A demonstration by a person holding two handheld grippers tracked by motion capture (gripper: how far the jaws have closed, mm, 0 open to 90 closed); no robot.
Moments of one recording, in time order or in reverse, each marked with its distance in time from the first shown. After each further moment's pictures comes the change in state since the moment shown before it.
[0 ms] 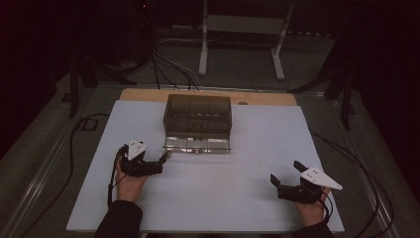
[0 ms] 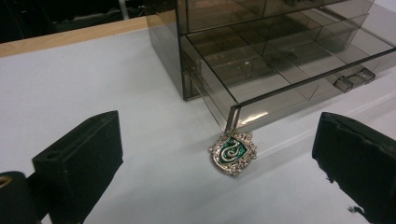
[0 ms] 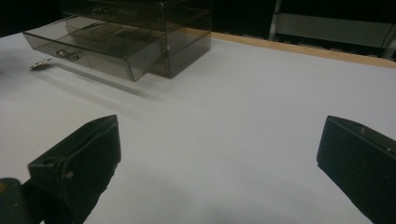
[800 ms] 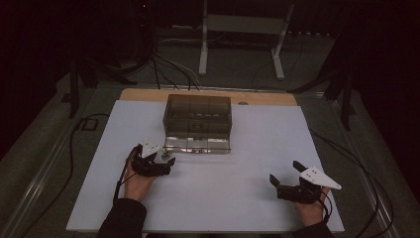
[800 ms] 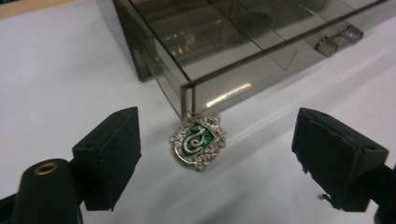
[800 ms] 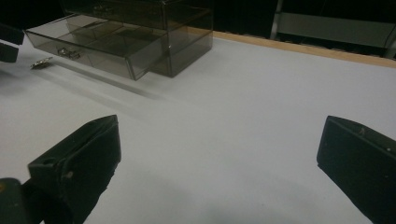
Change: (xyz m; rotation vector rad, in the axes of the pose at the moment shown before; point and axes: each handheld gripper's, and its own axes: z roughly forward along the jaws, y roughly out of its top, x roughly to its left) left arm -0.014 -0.003 0.026 0.115 -0.093 0.058; right arm 0.001 0.000 0.001 0.004 0.006 -0.005
